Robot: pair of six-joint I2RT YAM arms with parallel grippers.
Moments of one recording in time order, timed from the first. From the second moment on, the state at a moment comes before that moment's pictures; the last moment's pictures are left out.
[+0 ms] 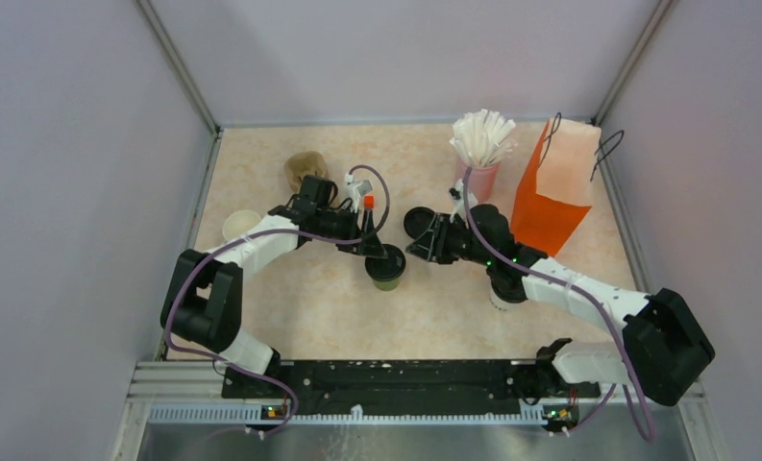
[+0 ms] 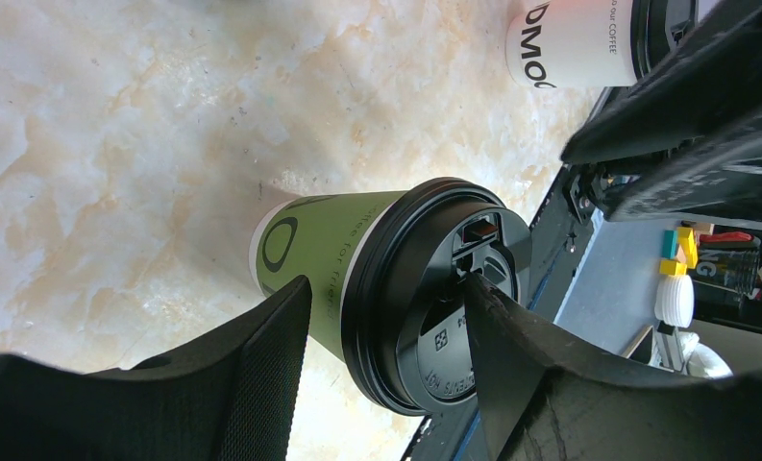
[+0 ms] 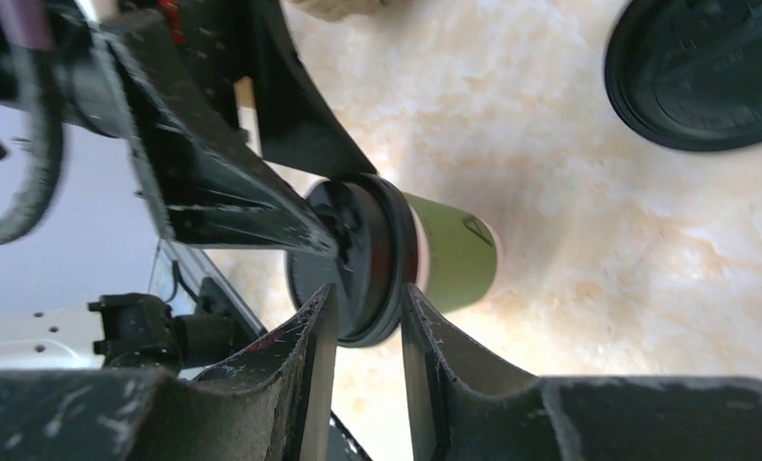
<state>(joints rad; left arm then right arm) -0.37 1.55 0.95 -0.29 0.82 -0.21 0.68 1.23 0.68 0.18 -0.25 0.75</state>
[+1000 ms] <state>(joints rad) -0.37 1.55 0.95 -0.30 0.82 -0.21 0.74 1.31 0.64 0.17 -0.21 0.83</state>
